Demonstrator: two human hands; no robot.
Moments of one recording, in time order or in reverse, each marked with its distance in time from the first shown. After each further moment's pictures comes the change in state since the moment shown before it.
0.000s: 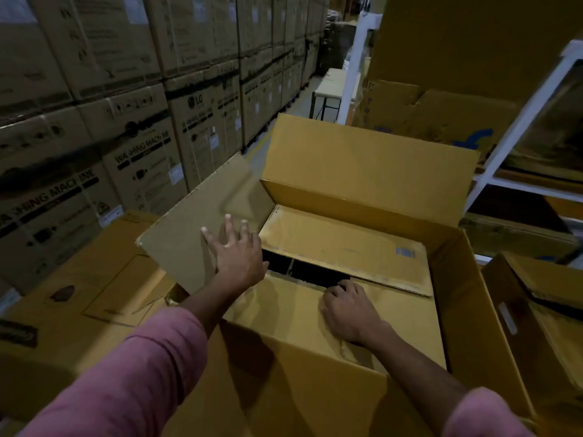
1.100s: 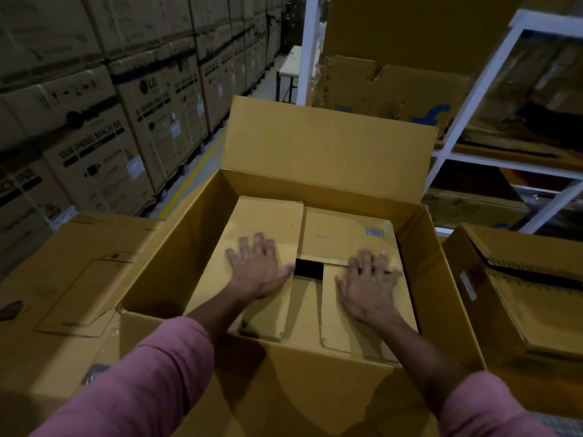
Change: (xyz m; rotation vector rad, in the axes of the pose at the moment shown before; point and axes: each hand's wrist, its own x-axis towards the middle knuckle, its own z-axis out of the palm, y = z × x) left_hand -0.004 0.092 0.021 -0.336 -0.150 0.251; right_hand -0.025 0.070 0.003 0.093 -0.005 0.524
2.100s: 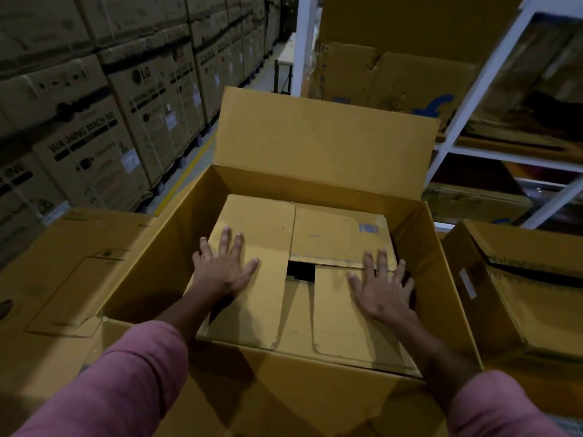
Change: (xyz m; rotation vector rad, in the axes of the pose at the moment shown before) left_hand 0.015 -0.055 0.011 0.016 -0.050 -0.119; right_hand 0.019 0.044 0.015 0.120 -0.130 0.123
